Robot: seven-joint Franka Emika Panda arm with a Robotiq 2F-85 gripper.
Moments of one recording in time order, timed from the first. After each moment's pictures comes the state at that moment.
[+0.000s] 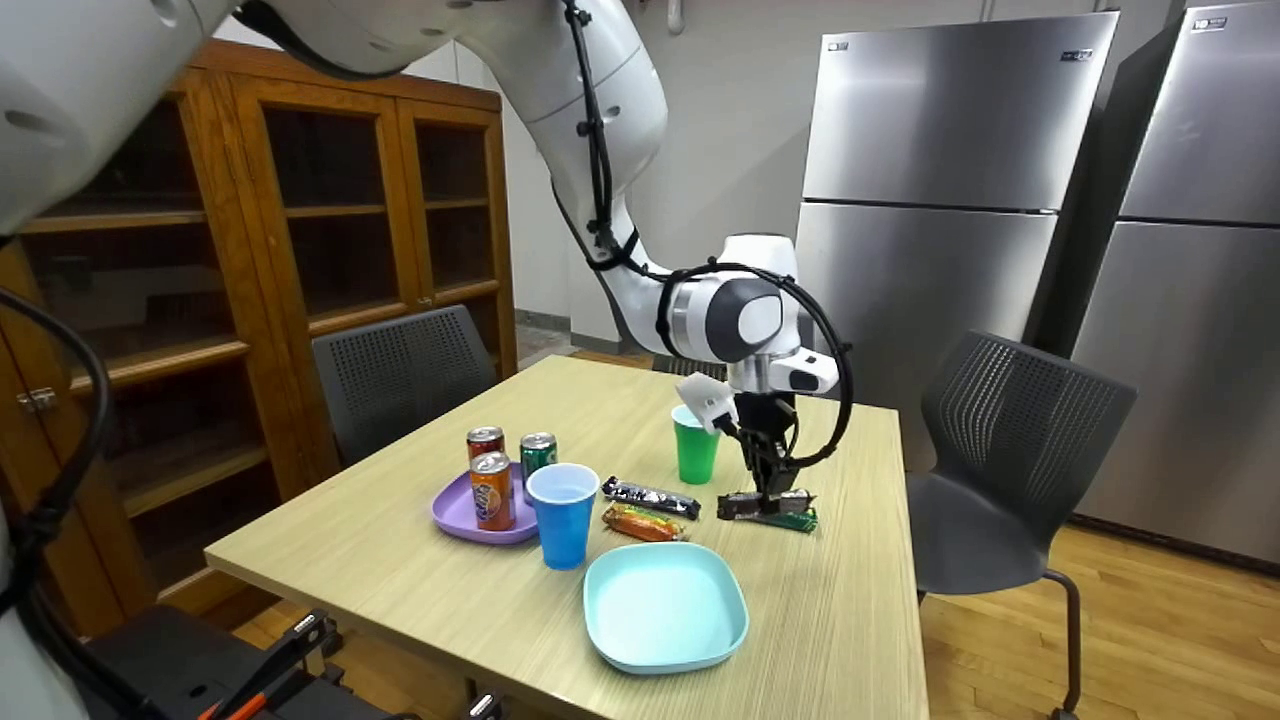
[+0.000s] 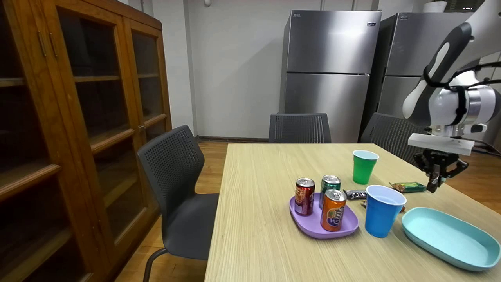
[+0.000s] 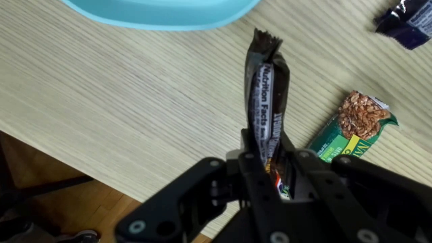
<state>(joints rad) -0.08 0.75 -0.32 -1.82 0.11 2.58 0.49</state>
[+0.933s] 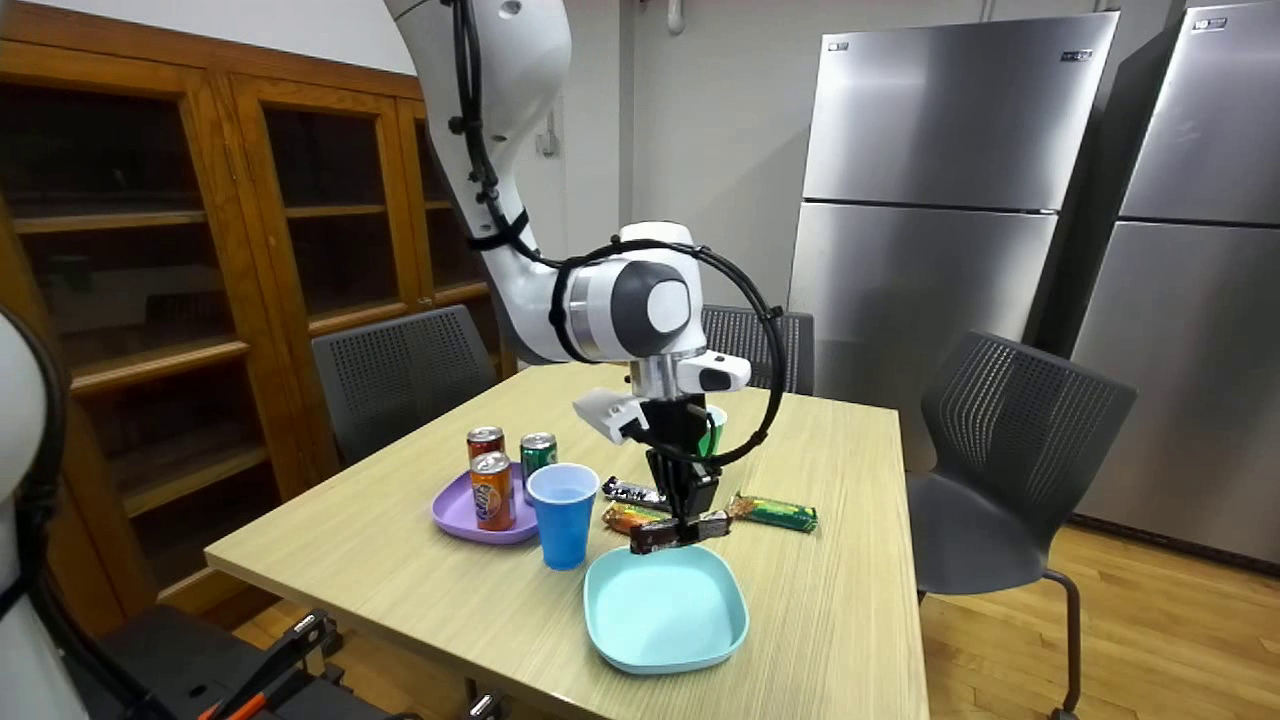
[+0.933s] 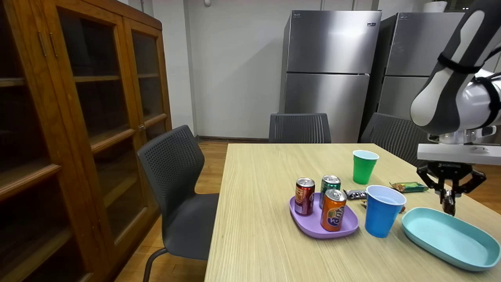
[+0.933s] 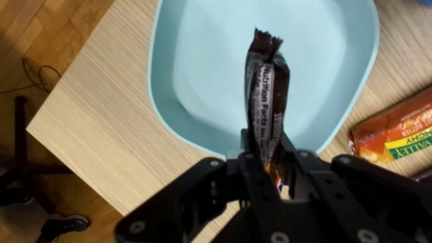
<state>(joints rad) 0.10 0.47 -0.39 -2.28 -0.13 2.68 0.54</state>
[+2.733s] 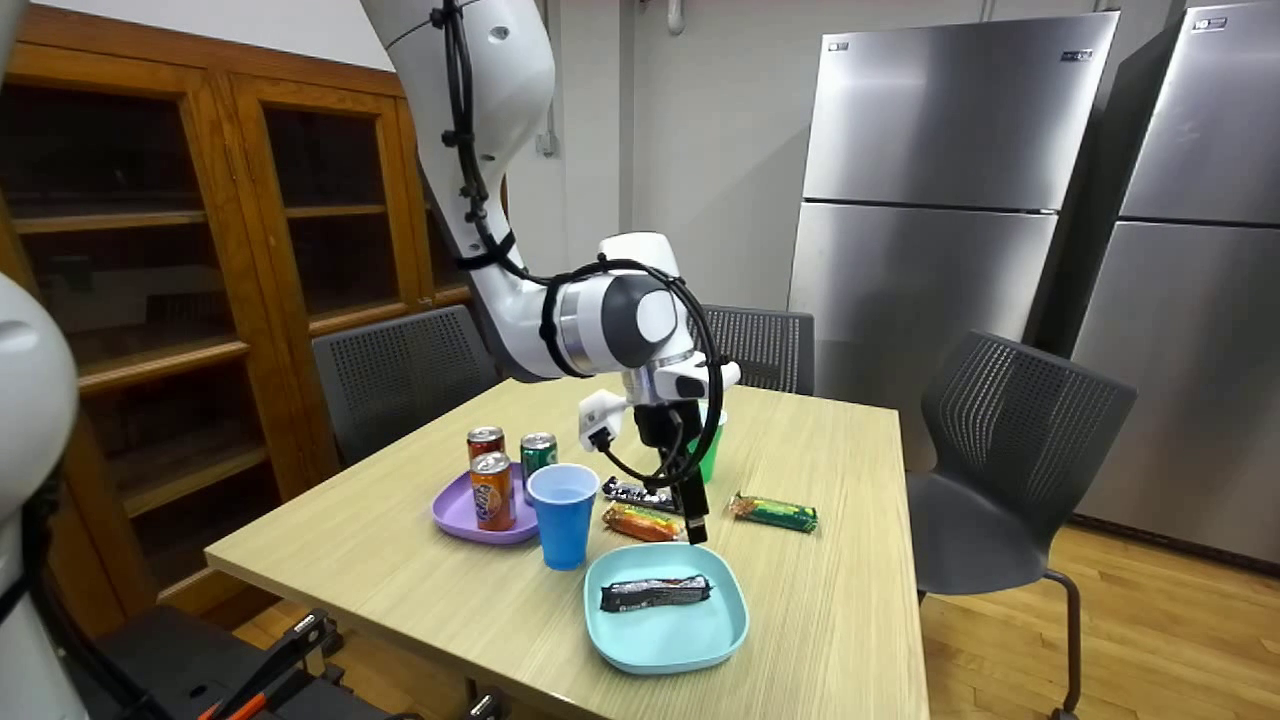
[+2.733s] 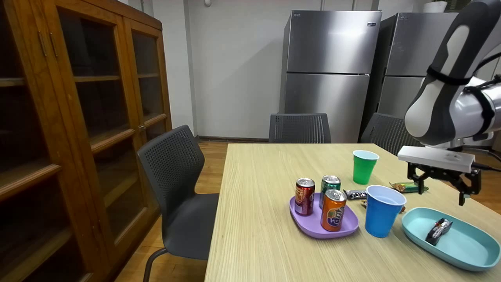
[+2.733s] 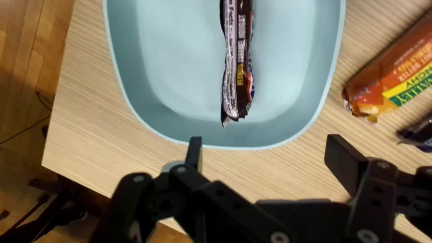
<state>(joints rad) 0.19 0.52 -0.47 -2.28 -0.14 2.77 0.88</state>
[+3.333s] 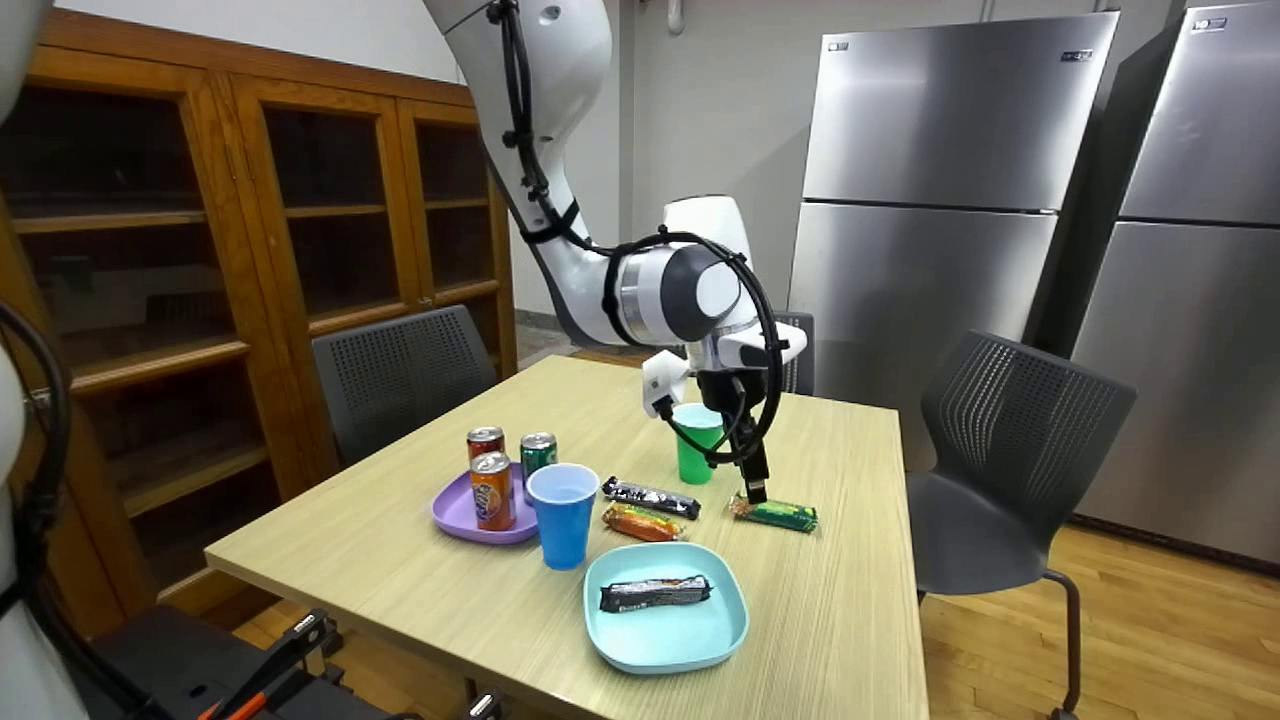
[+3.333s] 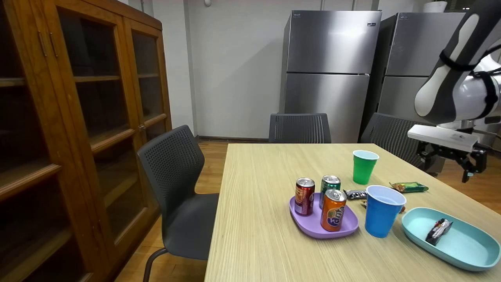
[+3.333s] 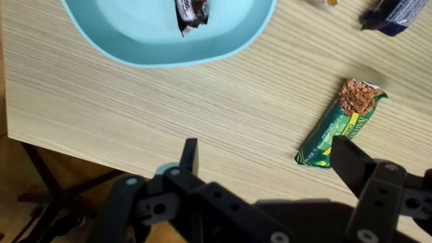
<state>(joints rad) 0.03 0.53 -0.41 -2.12 -0.06 2.77 0.84</state>
